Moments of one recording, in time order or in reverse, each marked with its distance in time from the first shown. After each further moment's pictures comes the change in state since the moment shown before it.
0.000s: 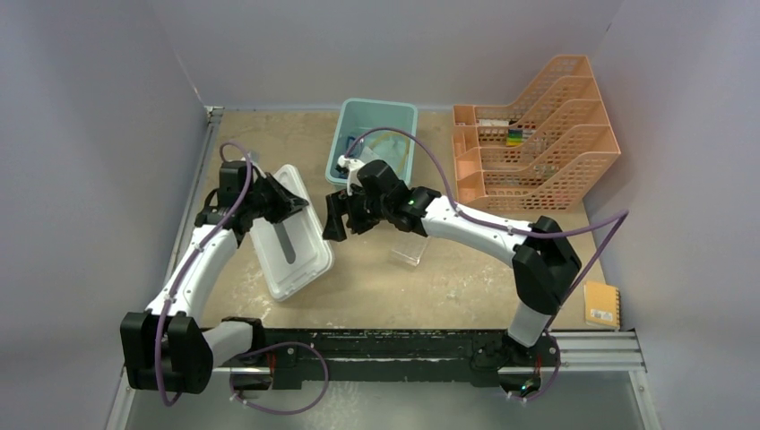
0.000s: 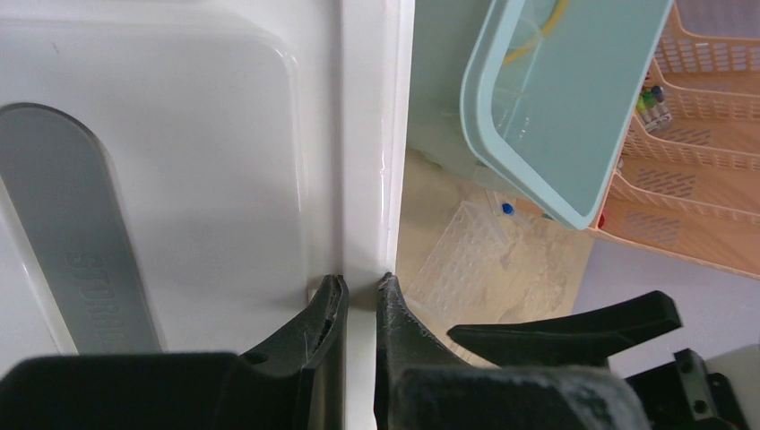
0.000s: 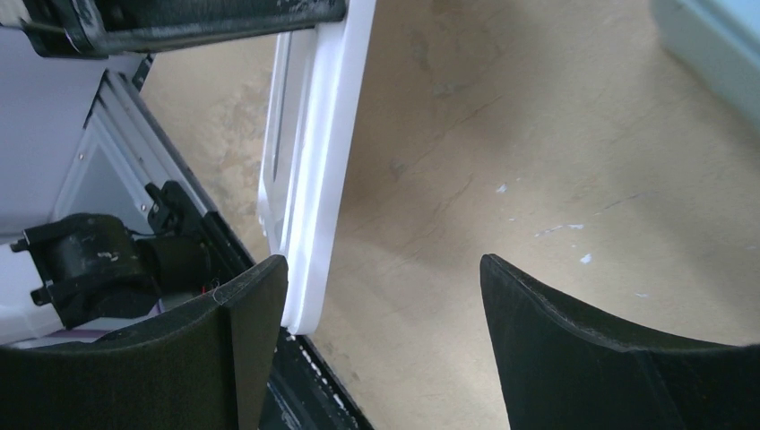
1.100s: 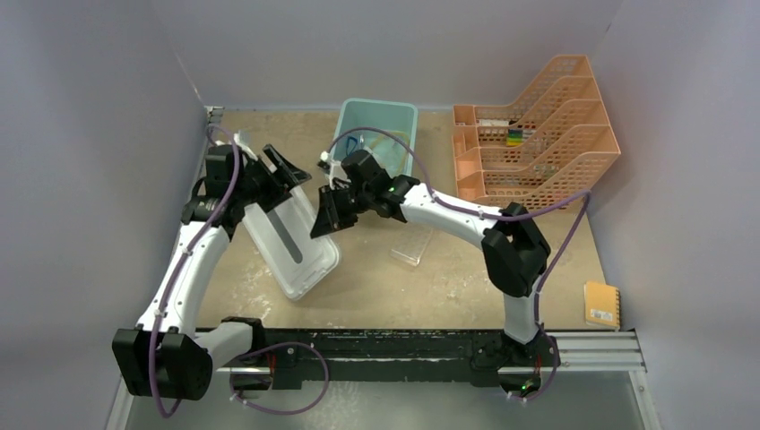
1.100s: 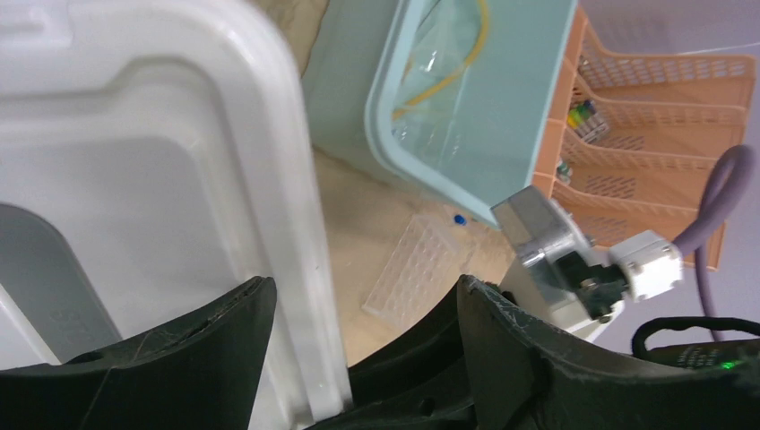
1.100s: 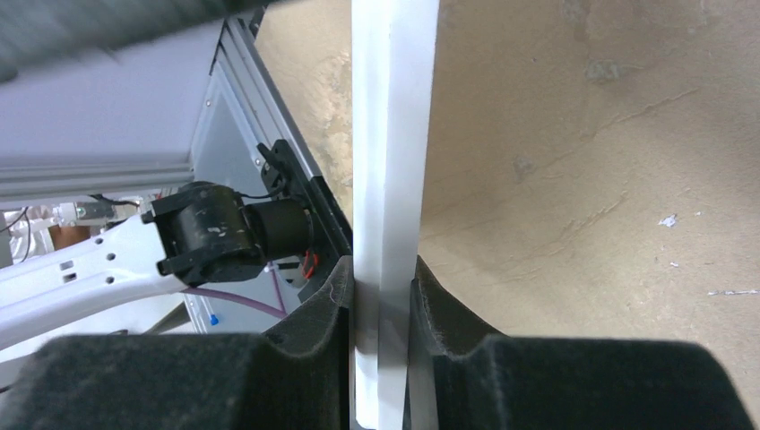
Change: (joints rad) left arm -0.002 -0.036 0.110 -0.053 0.000 0.004; right arm -0.014 0.217 0.203 -0.021 -0.293 0.135
